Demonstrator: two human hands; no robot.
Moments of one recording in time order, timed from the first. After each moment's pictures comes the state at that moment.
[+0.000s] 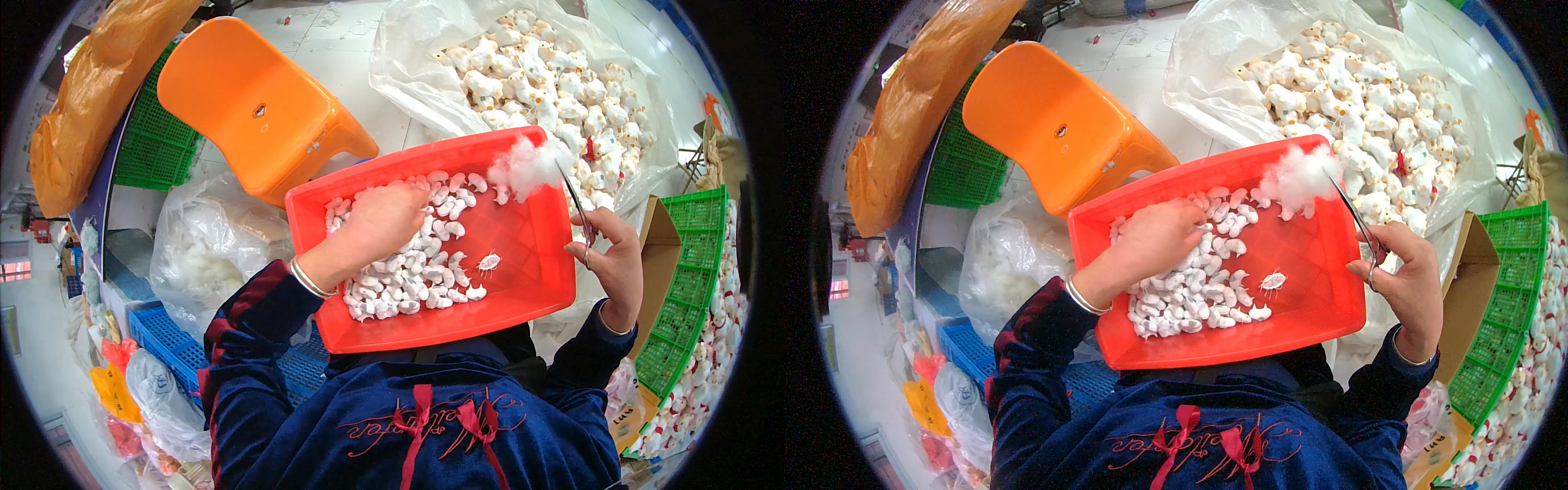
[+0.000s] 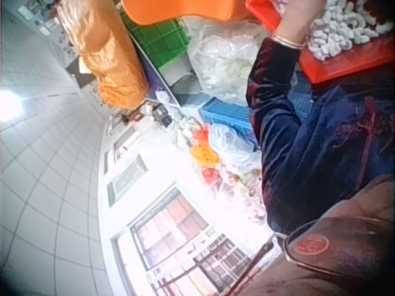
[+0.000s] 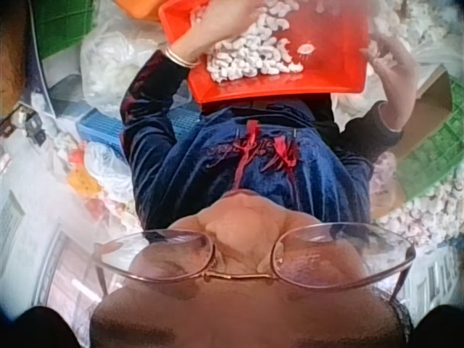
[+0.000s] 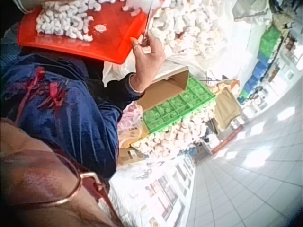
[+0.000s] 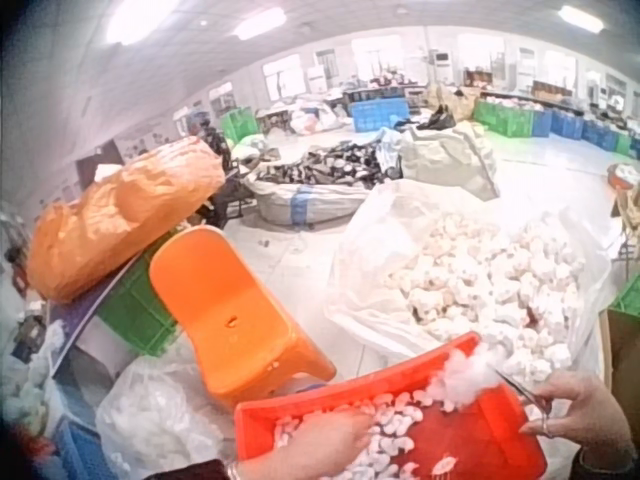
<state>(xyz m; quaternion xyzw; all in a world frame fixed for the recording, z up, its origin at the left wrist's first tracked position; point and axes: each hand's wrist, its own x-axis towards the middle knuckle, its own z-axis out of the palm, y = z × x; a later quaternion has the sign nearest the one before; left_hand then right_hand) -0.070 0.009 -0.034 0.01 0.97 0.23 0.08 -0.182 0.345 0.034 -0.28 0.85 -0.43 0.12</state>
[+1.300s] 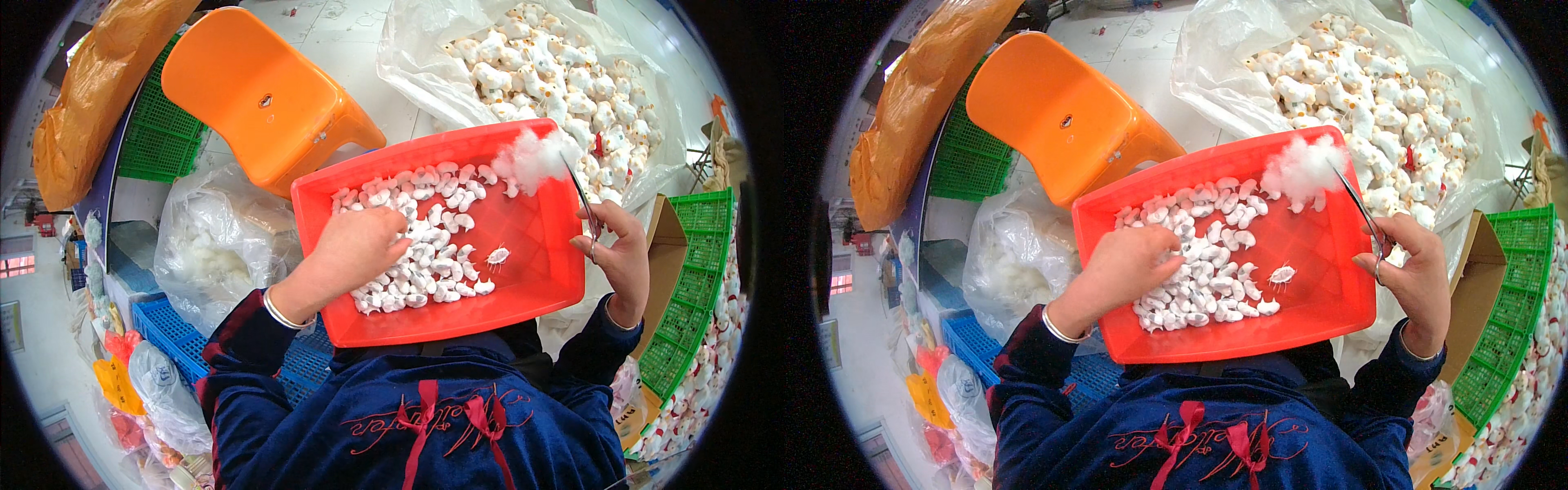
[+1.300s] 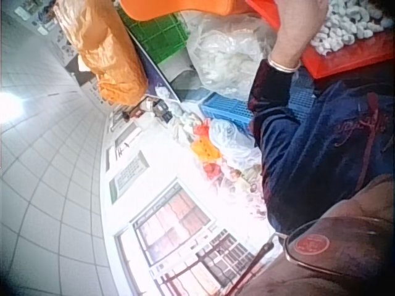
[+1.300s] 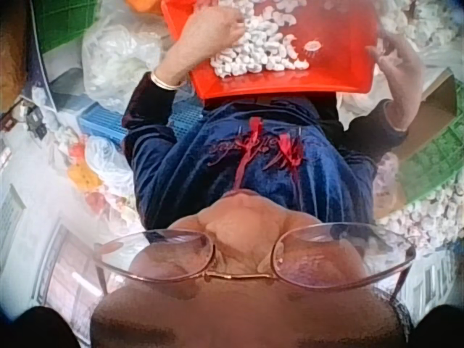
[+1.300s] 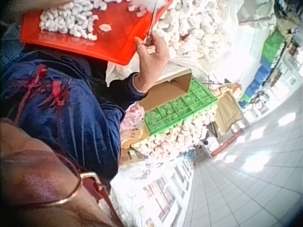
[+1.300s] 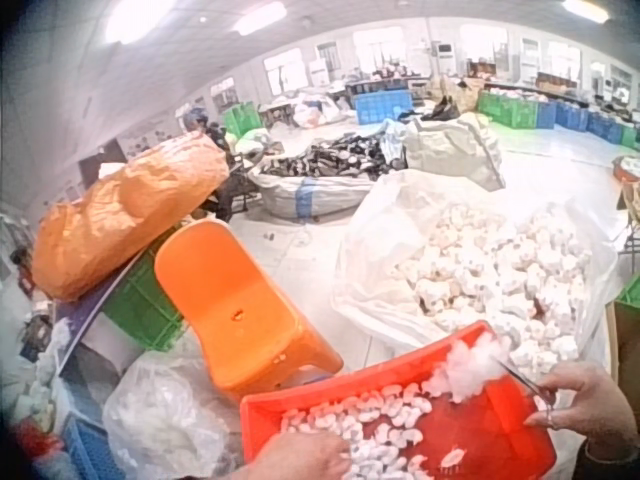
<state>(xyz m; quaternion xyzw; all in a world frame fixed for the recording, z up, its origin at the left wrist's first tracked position) -0.016 0.000 0.003 -0.04 0.97 0.21 0.13 -0.184 0.341 0.031 -0.30 0.85 -0.41 0.12</state>
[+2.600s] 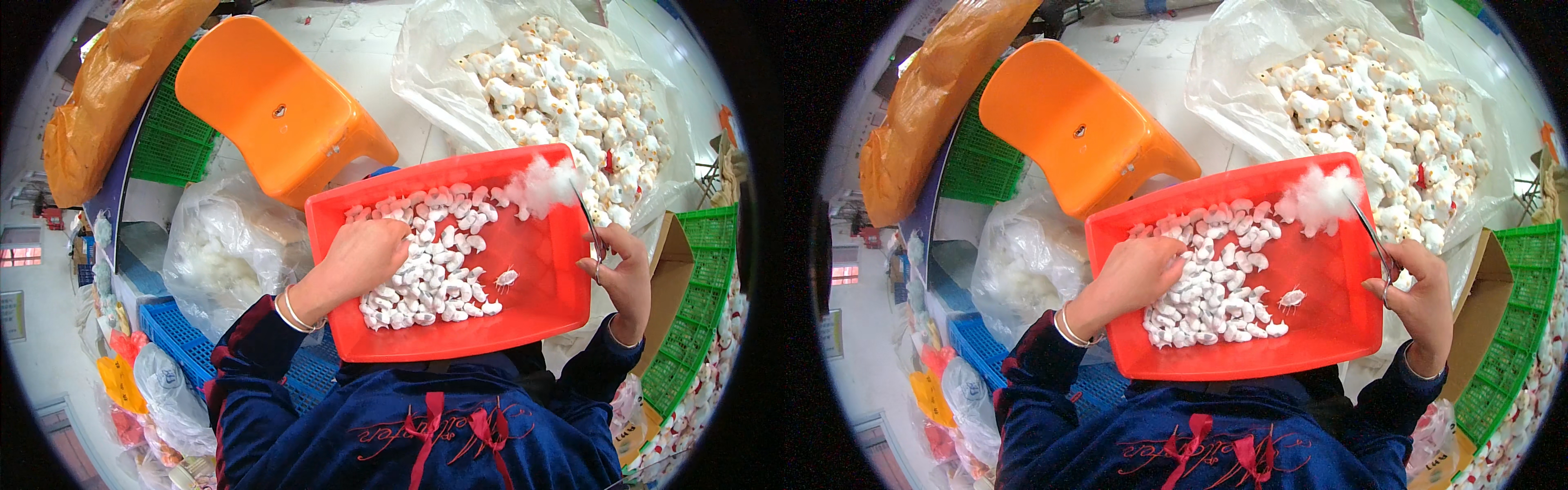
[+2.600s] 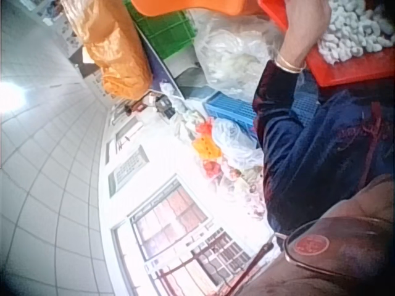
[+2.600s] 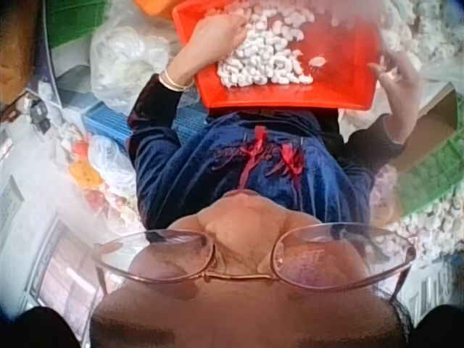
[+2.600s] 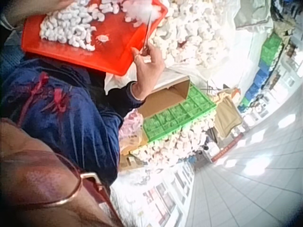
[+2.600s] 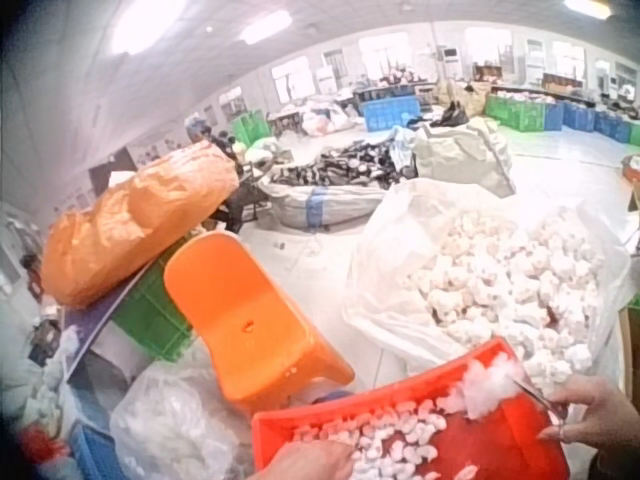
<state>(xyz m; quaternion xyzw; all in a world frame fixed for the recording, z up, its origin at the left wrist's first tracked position) -0.020 -0.014 -0.014 -0.05 0.97 0.22 0.12 -0.190 0.343 0.022 -0.31 0.85 -0.41 0.12</state>
